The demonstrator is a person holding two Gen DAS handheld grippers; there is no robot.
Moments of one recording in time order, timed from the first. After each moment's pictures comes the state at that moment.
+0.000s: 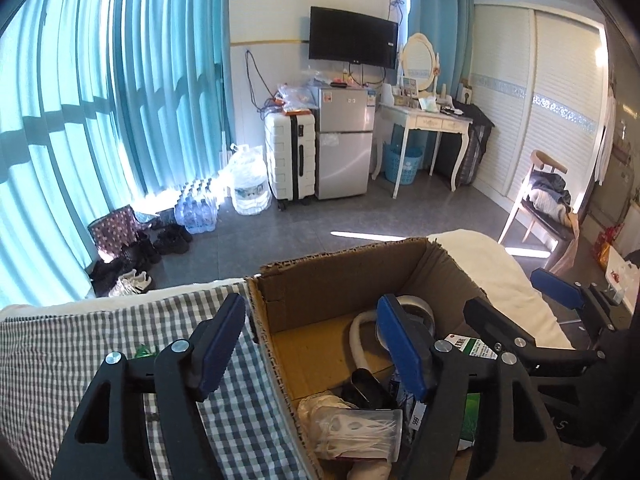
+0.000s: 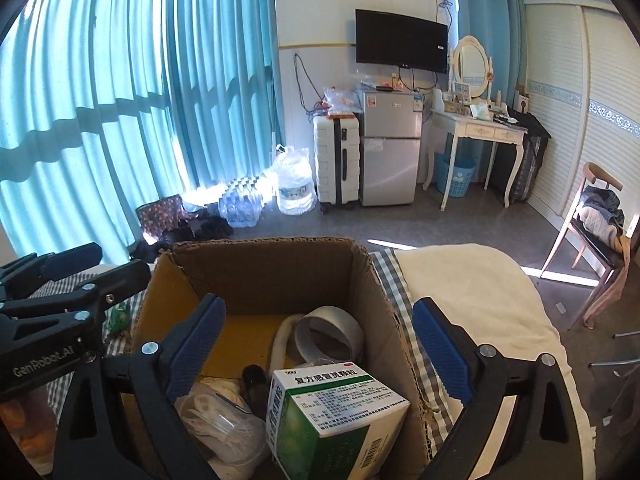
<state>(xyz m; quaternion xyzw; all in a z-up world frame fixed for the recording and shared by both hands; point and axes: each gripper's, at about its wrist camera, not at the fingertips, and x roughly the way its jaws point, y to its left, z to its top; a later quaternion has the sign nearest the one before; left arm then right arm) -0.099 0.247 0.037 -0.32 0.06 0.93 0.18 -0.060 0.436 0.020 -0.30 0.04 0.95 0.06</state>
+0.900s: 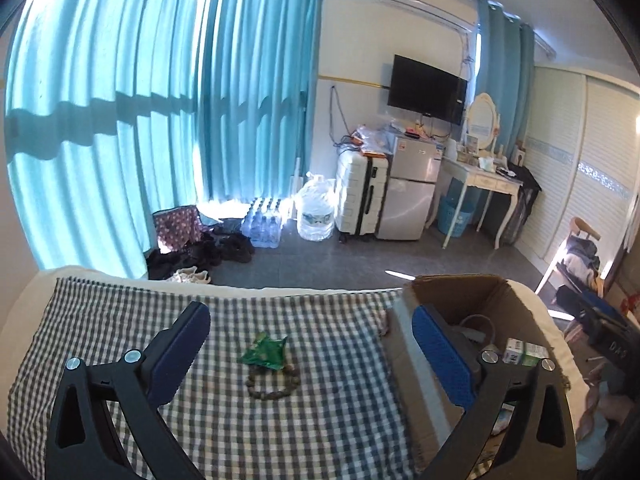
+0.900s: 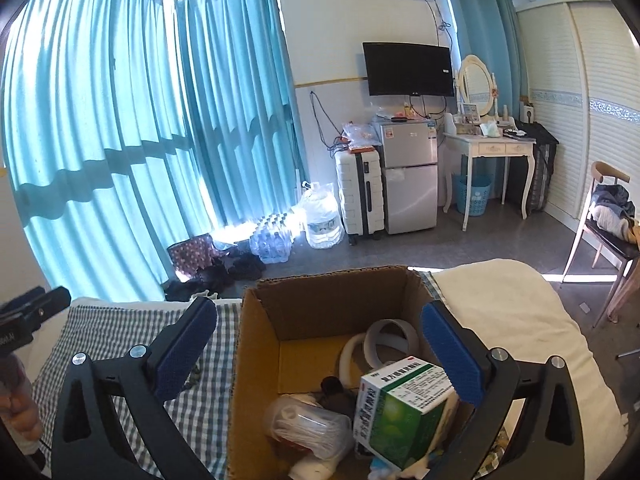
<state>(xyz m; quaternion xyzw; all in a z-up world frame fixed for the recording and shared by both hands) -0.047 0.055 0.069 -0.27 -0.02 0.96 0.07 -0.014 0.377 0.063 -0.23 0.08 0.97 0.03</state>
